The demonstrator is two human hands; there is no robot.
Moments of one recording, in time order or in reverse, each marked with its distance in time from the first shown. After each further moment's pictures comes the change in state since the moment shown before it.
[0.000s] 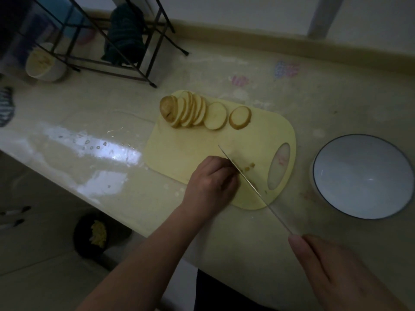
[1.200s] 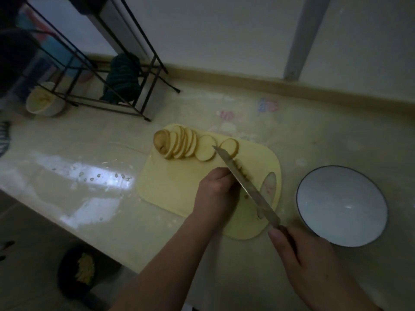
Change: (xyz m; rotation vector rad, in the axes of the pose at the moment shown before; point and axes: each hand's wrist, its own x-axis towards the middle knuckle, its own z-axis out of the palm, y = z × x) left_hand 0.050 0.009 0.022 -0.011 0.013 -0.060; right_hand 0.041 -0.005 0.001 0.012 0.158 -0.082
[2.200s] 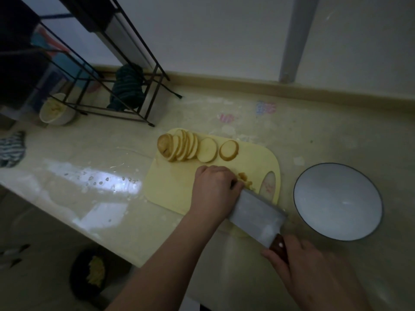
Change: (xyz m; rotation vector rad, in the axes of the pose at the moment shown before) left_hand 0.020 0.019 -0.022 0.347 -0.339 -0.235; right_hand -0.012 0.021 0.024 -0.462 0.062 -0.172
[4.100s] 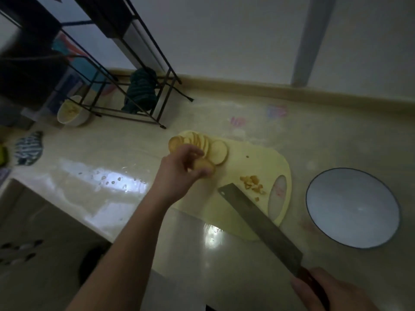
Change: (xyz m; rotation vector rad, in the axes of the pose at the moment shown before) left_hand 0.007 -0.076 -0.068 -0.531 0.035 -0.199; right_hand -0.033 -0.009 -0.029 0.213 0.015 0.120
